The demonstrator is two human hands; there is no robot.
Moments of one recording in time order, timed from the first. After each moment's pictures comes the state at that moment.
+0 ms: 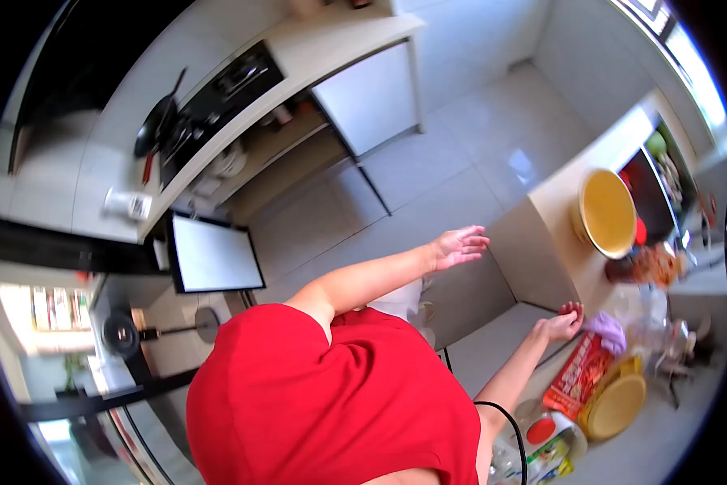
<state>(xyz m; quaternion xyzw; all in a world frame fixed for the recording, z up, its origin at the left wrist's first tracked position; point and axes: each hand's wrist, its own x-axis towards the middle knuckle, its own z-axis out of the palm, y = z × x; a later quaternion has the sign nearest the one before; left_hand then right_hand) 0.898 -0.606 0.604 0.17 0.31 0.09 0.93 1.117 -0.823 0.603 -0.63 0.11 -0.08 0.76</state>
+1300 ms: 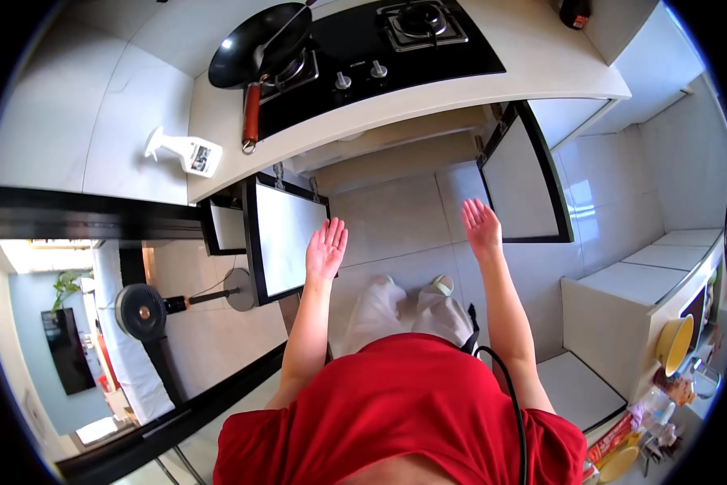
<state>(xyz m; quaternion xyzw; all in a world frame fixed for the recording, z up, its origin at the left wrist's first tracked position) 0.157 -0.430 0.580 -0.16 0.33 0.68 0.64 0.511 -0.353 0.541 -0.33 0.09 0.73 0.59</state>
